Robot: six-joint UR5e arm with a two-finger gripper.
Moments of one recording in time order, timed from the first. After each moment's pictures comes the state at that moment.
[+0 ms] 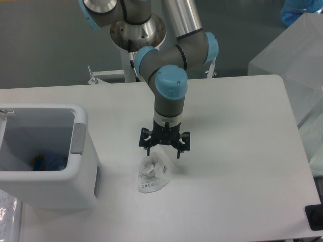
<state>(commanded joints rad) 2.44 -1.92 -1.92 -0.68 1.41 0.52</state>
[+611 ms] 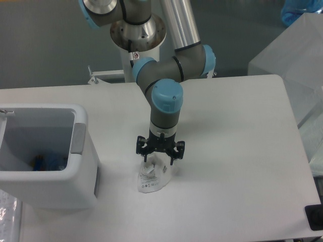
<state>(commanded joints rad) 2.41 -1.98 -1.90 -0.68 1.44 0.51</state>
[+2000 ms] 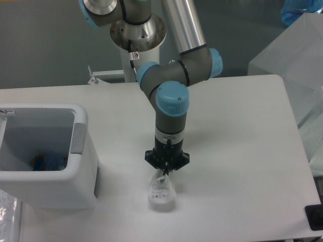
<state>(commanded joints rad) 2.44 -1.99 -1.61 -0.68 1.35 0.32</state>
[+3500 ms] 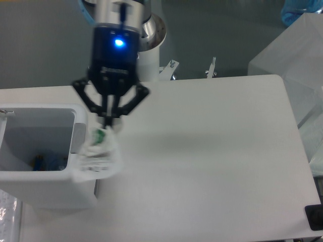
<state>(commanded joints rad) 2.18 -1.65 -1.52 -0.68 1.21 -0.02</state>
